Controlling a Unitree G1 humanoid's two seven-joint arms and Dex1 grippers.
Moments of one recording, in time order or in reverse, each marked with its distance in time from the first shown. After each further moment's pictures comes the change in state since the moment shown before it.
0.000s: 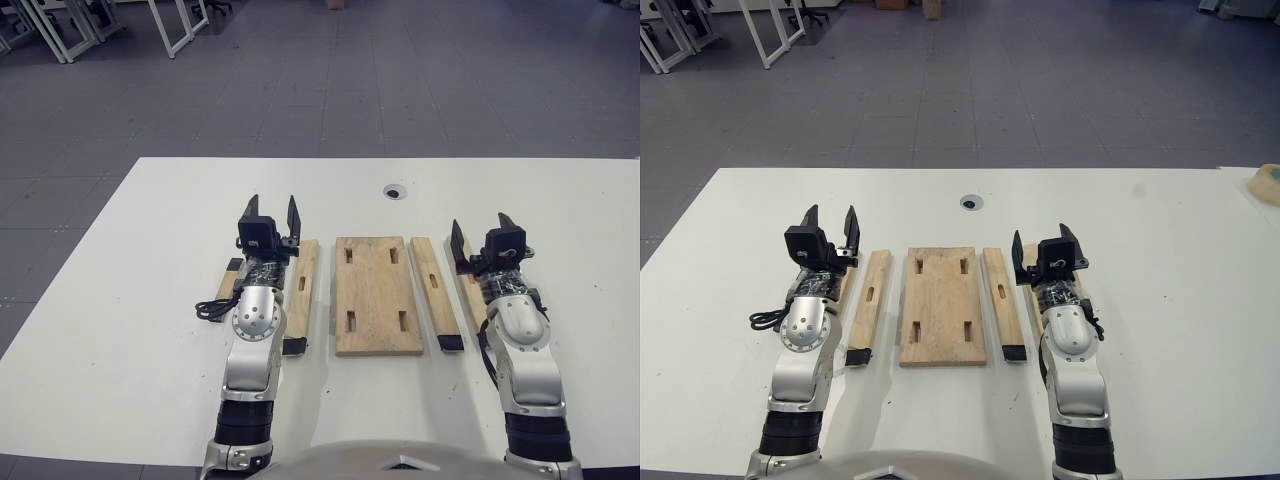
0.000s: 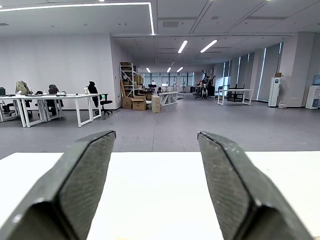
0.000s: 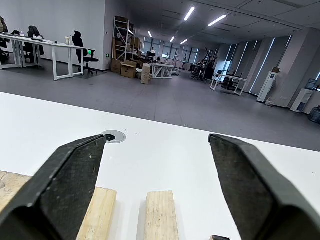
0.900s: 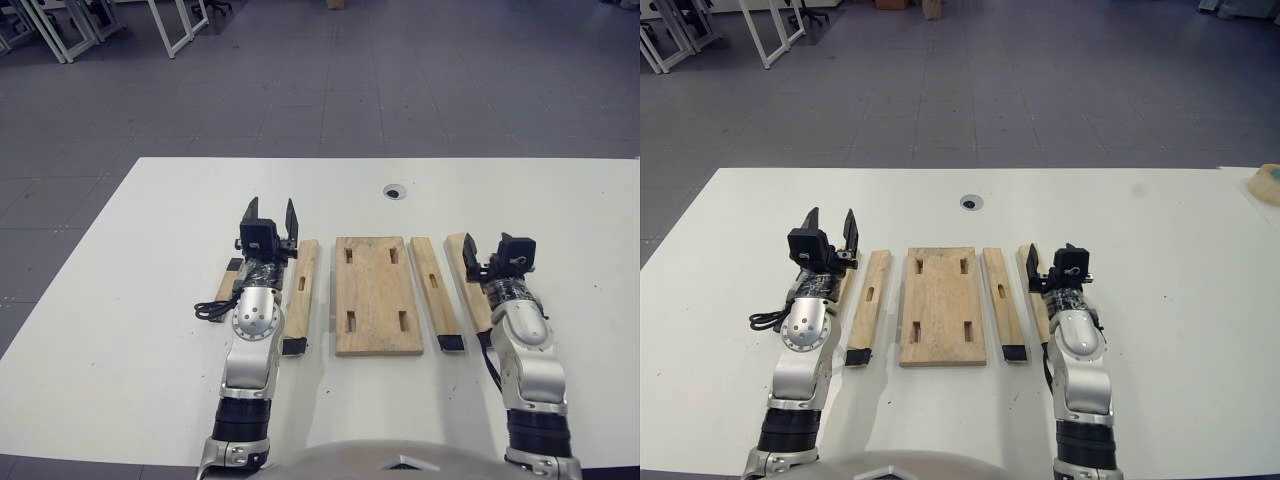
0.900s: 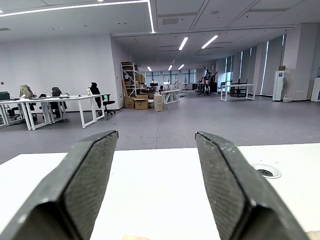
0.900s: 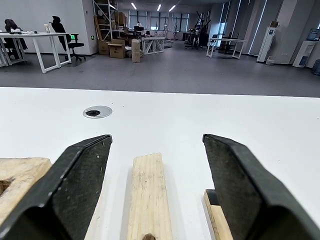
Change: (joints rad) left arm -0.008 0.019 0.011 0.052 0.018 -0.040 0.006; right arm -0.002 0.000 -0.100 0.102 0.123 0.052 0.015
